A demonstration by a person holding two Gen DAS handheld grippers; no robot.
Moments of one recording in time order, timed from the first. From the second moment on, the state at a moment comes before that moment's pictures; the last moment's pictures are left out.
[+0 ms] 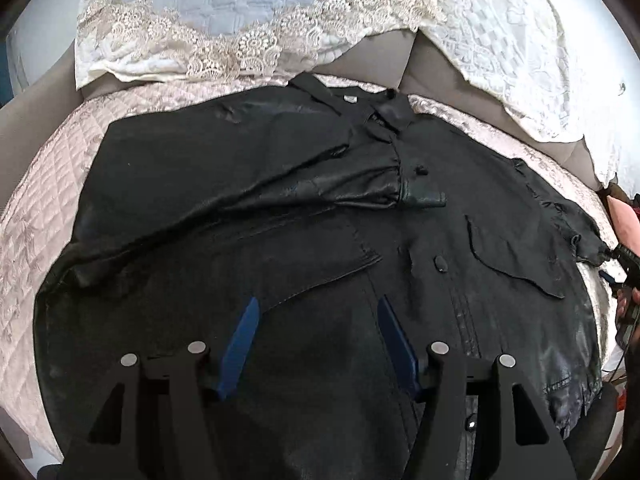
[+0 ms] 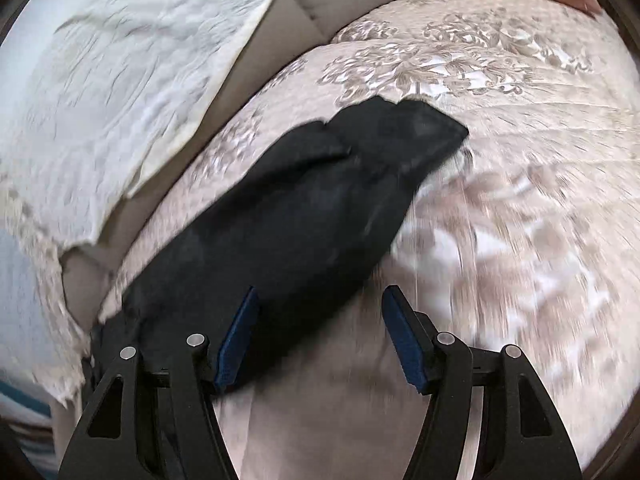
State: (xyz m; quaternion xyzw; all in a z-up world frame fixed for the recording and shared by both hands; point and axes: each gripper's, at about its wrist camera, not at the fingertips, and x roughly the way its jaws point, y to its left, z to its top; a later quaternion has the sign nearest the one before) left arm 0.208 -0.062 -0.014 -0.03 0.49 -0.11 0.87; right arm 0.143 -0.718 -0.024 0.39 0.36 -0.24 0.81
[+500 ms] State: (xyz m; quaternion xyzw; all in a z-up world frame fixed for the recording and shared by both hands) left arm 0.204 -0.057 -0.015 -0.05 0.48 -0.11 0.87; right arm 0.190 -0.701 0.066 0.34 0.31 -0.18 0.87
